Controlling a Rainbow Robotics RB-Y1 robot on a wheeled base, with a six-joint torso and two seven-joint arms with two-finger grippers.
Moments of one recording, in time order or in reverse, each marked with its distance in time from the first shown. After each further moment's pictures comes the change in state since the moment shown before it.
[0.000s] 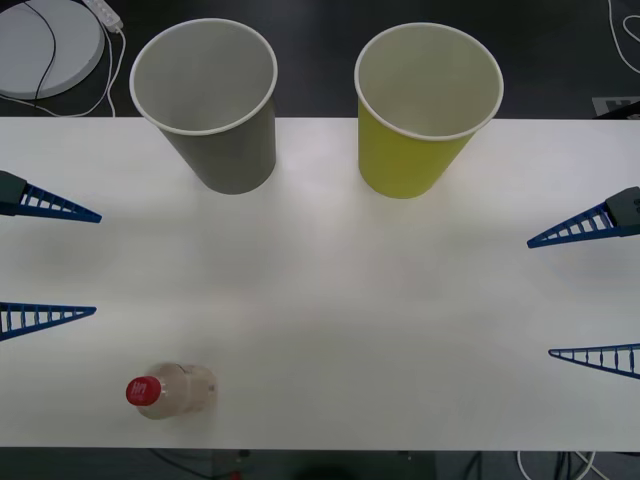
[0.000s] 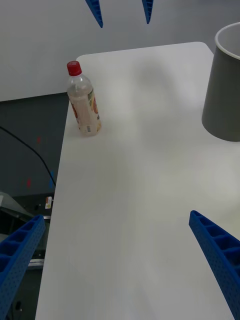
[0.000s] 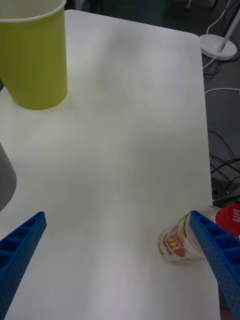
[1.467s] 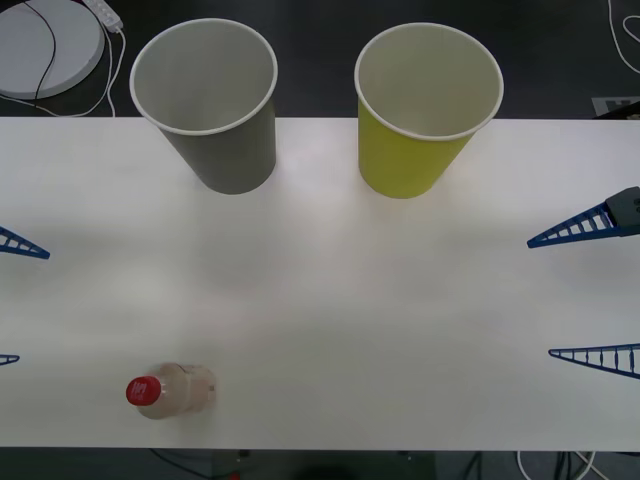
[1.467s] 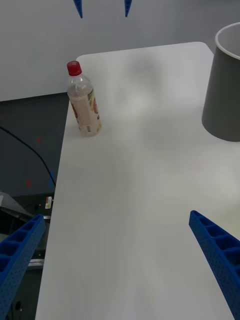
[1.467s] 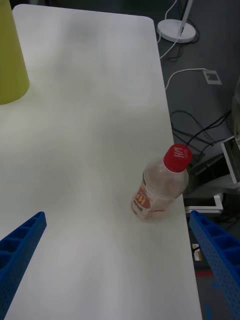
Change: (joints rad) right arm 0.000 0.000 0.000 0.000 0.000 0.000 0.000; left arm 0.111 0.145 0.002 0.187 0.167 -0.170 -0.363
